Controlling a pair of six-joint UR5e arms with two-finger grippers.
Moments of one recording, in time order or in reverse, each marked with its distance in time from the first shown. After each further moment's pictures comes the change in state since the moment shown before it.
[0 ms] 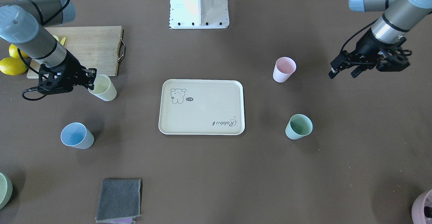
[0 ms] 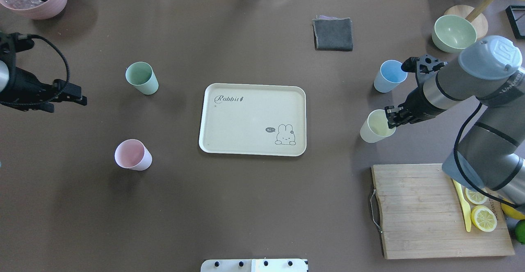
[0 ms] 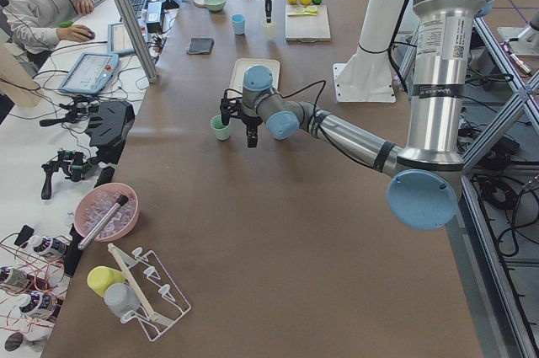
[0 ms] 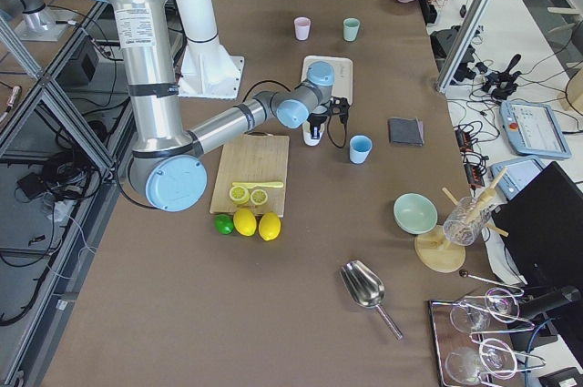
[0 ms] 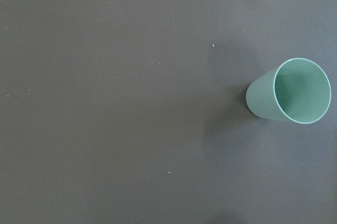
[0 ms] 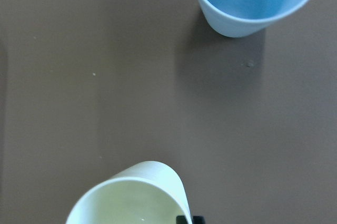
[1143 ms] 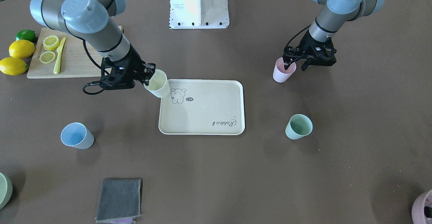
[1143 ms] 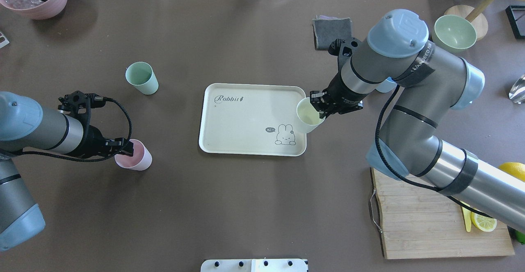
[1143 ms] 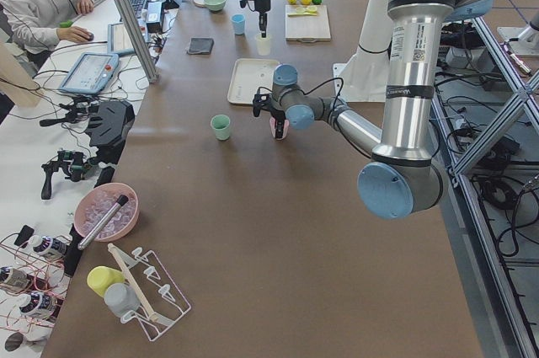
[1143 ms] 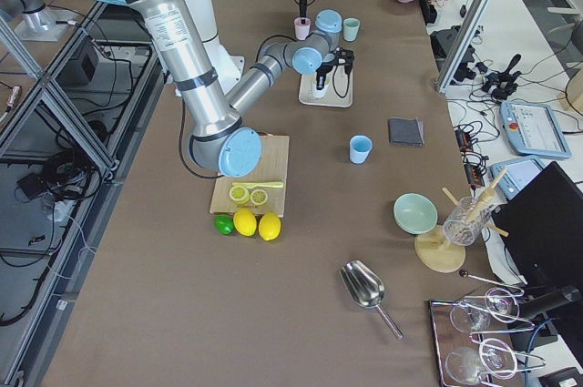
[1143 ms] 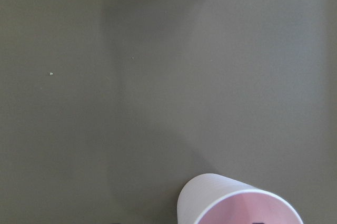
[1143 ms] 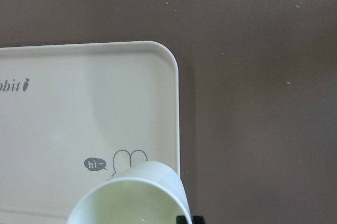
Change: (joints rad) left arm 0.303 -0.012 -0.019 0.008 0.186 -0.053; right arm -0.117 0.338 -0.075 -0.159 -0.043 0.209
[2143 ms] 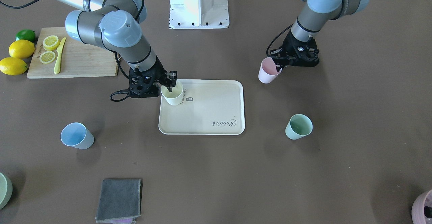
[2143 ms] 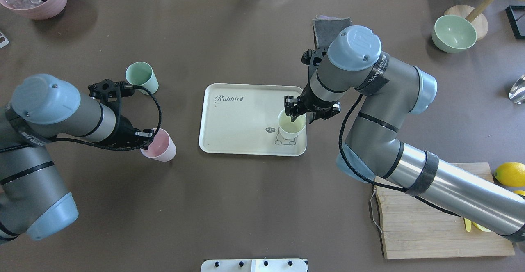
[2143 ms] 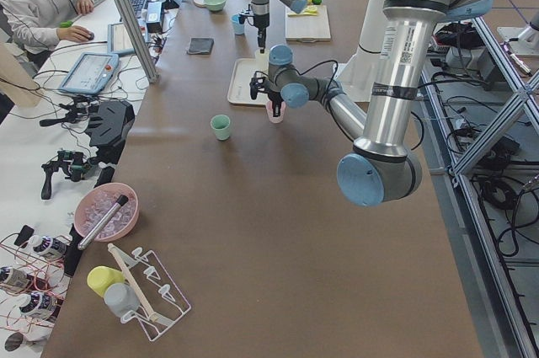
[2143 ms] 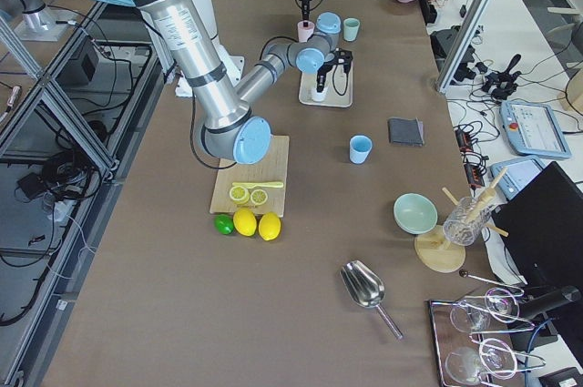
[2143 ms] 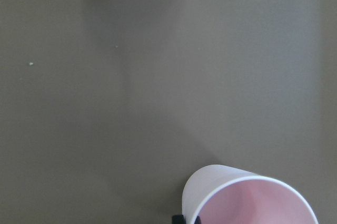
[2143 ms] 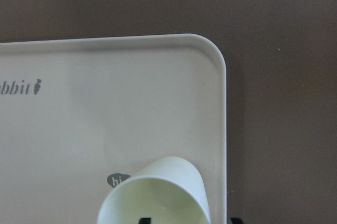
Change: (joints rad) left arm 0.007 -0.212 -0.013 0.238 -0.004 -0.039; right arm -0.037 0.072 -0.110 0.063 -0.027 0.032
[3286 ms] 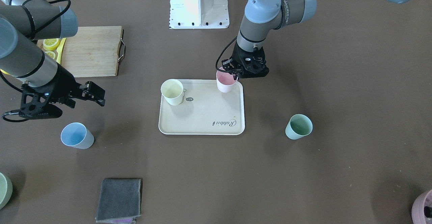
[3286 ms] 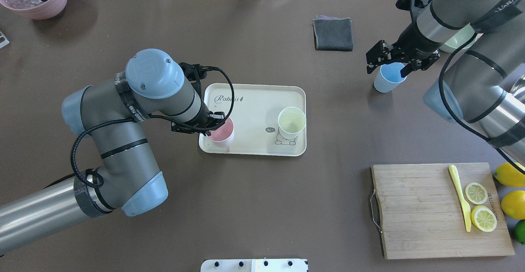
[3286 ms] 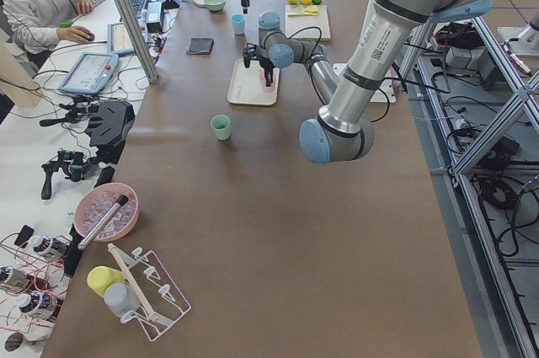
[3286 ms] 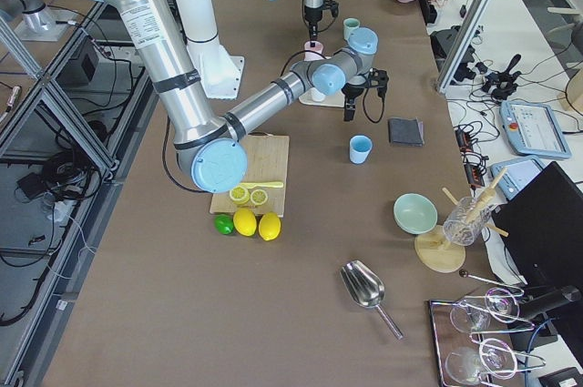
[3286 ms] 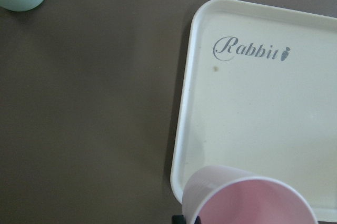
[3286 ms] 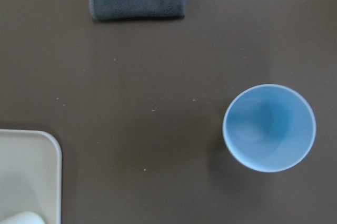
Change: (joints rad) left arm 0.060 -0.352 0.213 0.150 0.047 -0.114; right arm 0.340 -0.177 0.048 -0.094 0.179 -0.367
